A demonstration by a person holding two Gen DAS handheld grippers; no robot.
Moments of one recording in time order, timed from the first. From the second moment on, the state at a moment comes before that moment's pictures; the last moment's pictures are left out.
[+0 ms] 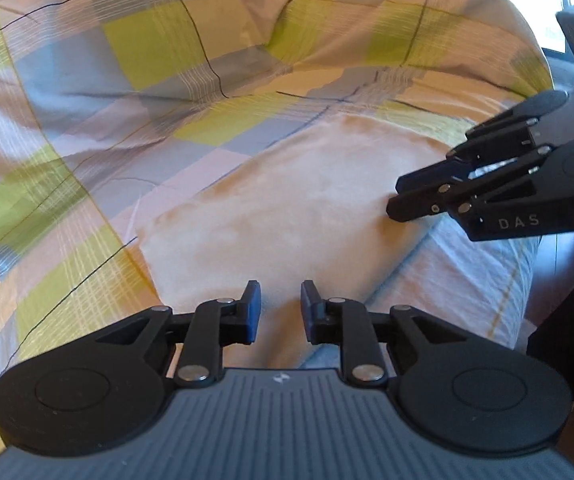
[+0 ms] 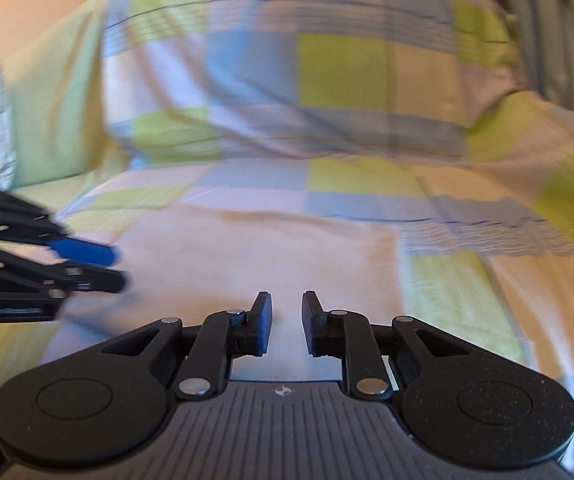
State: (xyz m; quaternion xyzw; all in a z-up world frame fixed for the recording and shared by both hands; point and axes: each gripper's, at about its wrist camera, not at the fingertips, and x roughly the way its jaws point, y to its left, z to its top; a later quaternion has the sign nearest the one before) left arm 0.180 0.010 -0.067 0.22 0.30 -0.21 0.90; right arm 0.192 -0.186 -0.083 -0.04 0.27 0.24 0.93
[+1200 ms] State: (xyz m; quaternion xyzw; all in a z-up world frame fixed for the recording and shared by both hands) left arm 0.287 0.028 -0.074 0.18 0.31 -0.10 0.93; right arm 0.324 -0.202 -0.086 -0.06 0.32 0.20 0.92
